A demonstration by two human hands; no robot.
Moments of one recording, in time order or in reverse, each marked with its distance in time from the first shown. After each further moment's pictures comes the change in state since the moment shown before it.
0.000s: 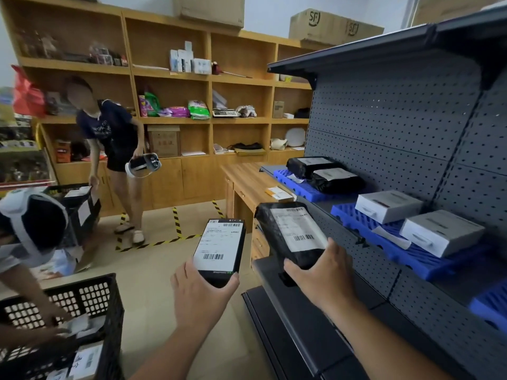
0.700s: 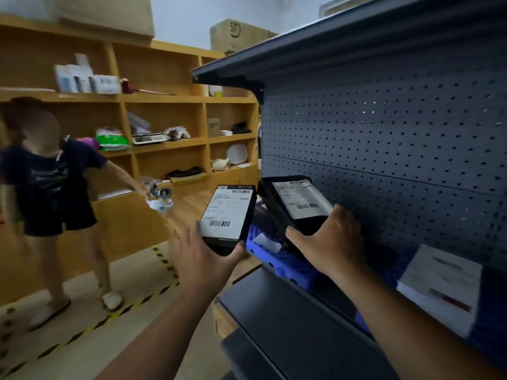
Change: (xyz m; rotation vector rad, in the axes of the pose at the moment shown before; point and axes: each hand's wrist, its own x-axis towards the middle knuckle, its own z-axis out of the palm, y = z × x) left_hand 0.350 0.164 0.251 -0.193 -0.163 0.350; right_hand 0.377 -0.023 0.056 -0.128 0.322 0.204
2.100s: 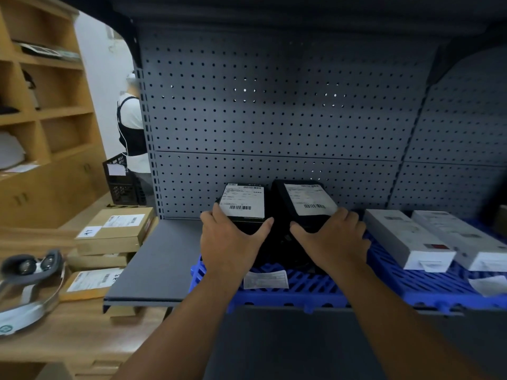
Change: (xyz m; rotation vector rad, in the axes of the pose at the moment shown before) left_hand 0.171 0.008 0.182 -0.418 -0.625 0.327; right_hand 0.063 -0.051 0.113 -0.536 0.326 0.771
